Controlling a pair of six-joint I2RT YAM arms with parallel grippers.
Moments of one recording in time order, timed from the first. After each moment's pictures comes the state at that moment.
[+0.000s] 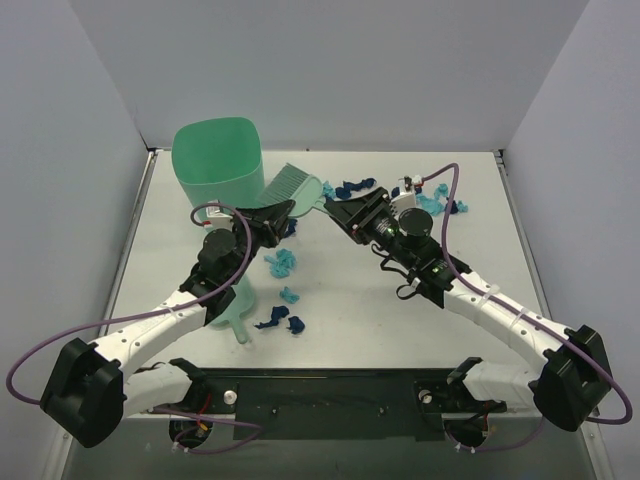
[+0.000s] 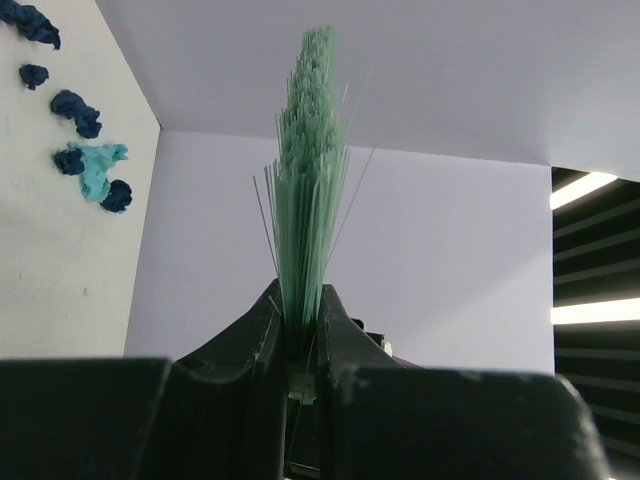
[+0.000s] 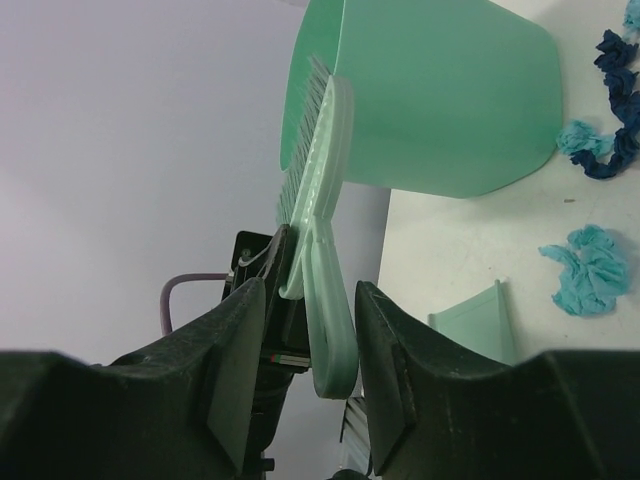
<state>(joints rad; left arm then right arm) -0.59 1.12 0.62 0.55 -0.16 -1.71 0.67 1.19 0.82 0.31 0.01 1.23</state>
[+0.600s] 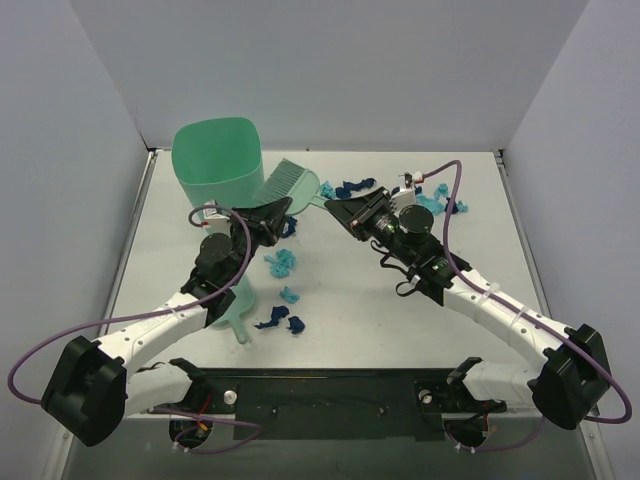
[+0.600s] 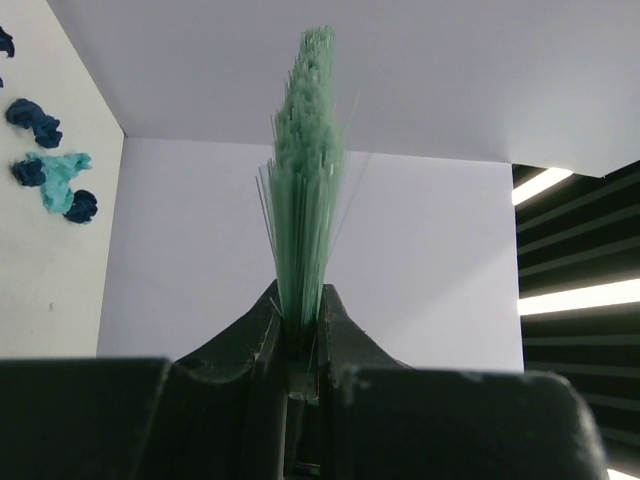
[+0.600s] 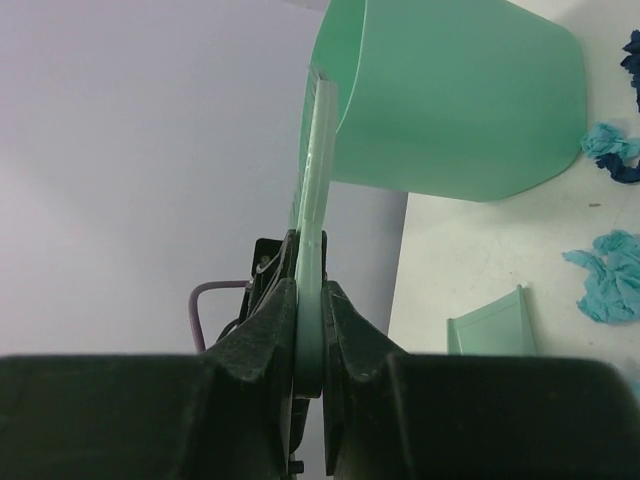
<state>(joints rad) -0.58 1.13 0.58 0.67 -0.17 -1.72 0.68 1.20 0.84 0.33 0.00 1.26</state>
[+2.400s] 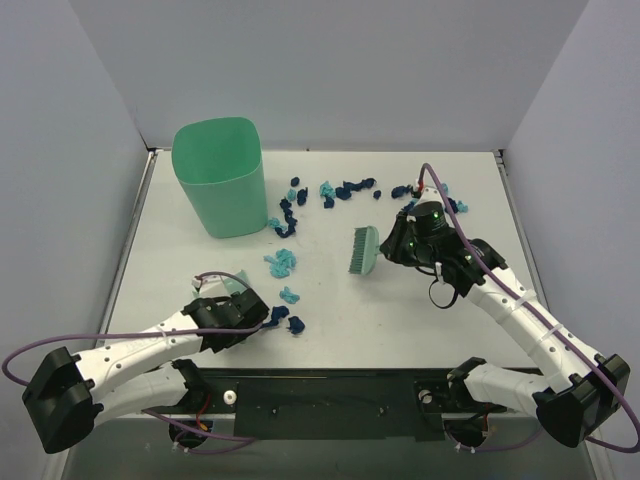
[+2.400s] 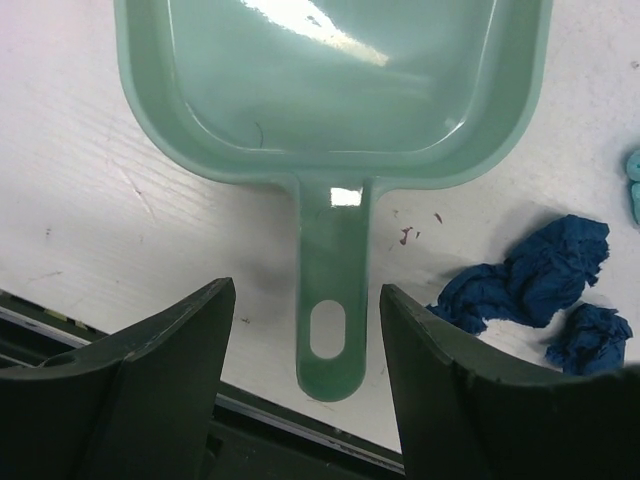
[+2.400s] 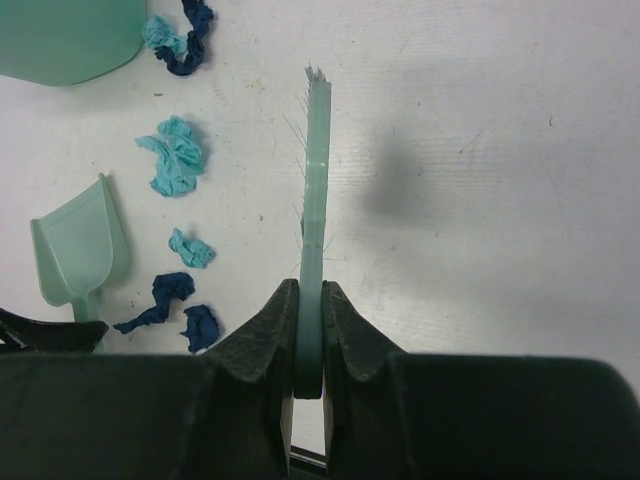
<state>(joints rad) -0.89 0.99 0.56 -0.94 -0.54 -1.37 0.56 1.11 1.03 -0.61 0.12 0.59</state>
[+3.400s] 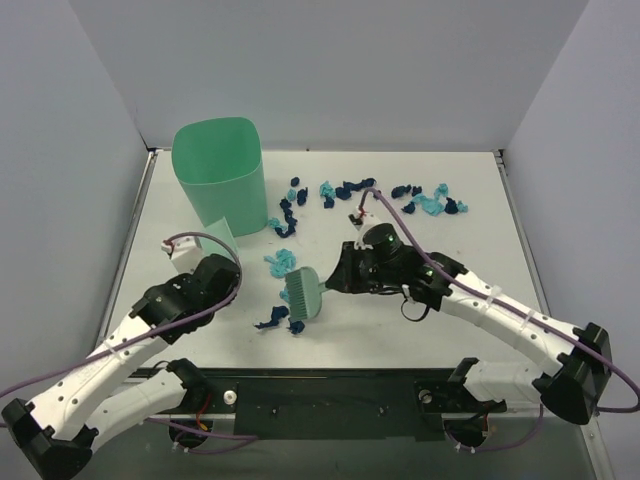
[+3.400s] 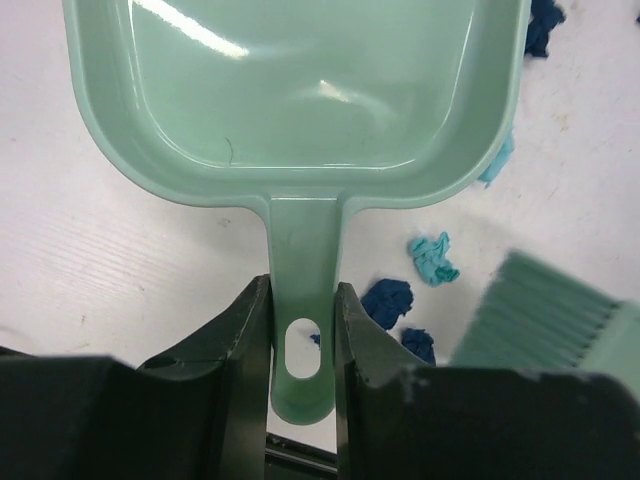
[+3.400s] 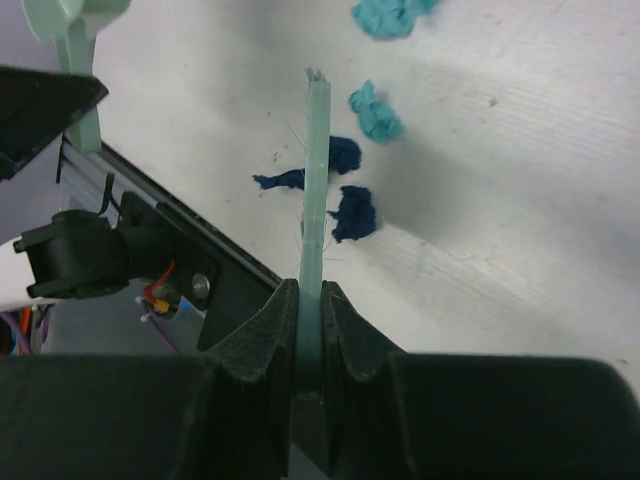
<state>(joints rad) -0.73 0.83 0.82 -0.98 -0.62 -1.11 0.83 1.17 0.98 -0.47 -0.09 0.69</state>
